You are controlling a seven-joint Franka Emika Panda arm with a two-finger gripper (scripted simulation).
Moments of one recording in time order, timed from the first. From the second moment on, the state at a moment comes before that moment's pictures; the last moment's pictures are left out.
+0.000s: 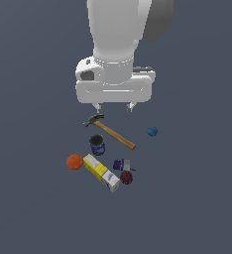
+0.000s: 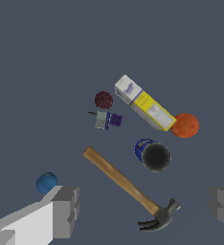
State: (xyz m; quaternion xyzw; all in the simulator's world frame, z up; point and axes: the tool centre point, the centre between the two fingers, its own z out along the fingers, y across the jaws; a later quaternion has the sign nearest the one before) arm 0.007 -0.004 0.325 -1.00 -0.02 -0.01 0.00
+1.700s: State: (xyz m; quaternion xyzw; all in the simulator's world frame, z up) arm 0.043 -0.011 0.279 -0.99 -0.16 0.00 -0.02
